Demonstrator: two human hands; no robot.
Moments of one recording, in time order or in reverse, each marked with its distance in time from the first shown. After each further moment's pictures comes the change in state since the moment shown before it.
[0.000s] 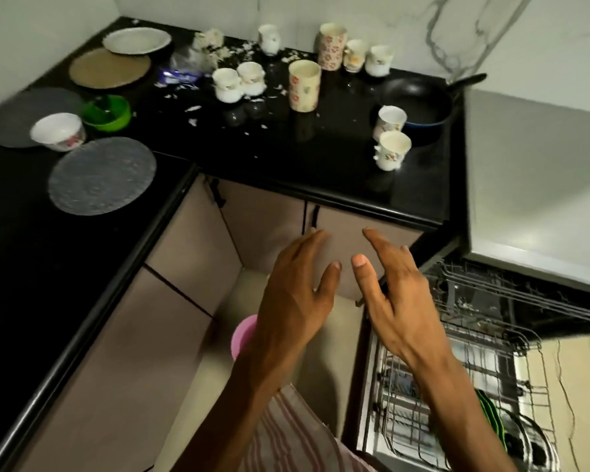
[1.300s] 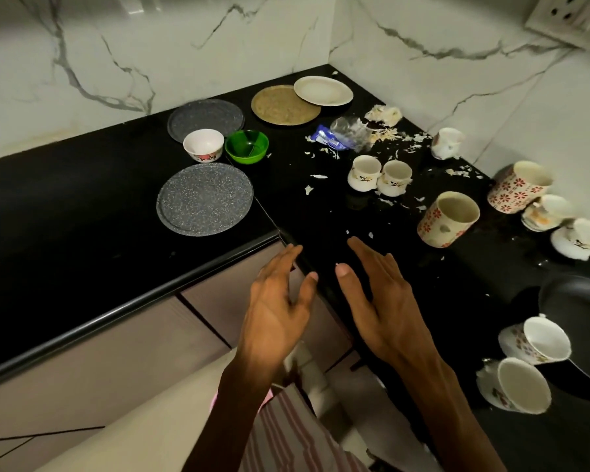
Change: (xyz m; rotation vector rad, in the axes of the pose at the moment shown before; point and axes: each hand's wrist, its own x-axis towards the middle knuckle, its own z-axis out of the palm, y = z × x) left_hand 0.201 -0.053 -0.041 0.007 0.722 -0.419; right_hand 0.321 -0.022 0.058 0.041 -0.514 -0.526
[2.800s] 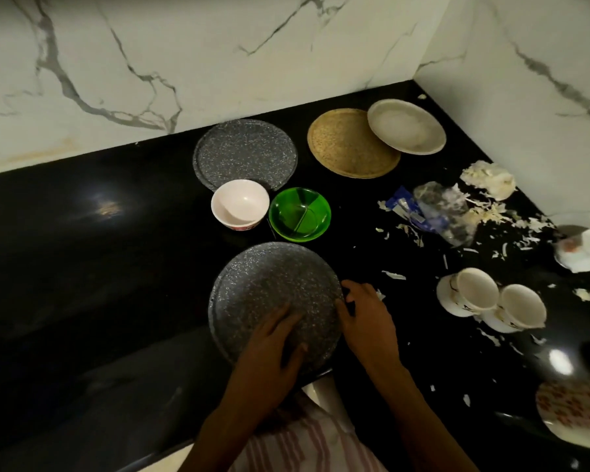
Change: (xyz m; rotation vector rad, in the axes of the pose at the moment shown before) left_hand 0.203 -0.165 -0.018 0.130 -0.261 -0.207; right_hand 0.293 0.051 0.172 -0.167 -0.199 0.248
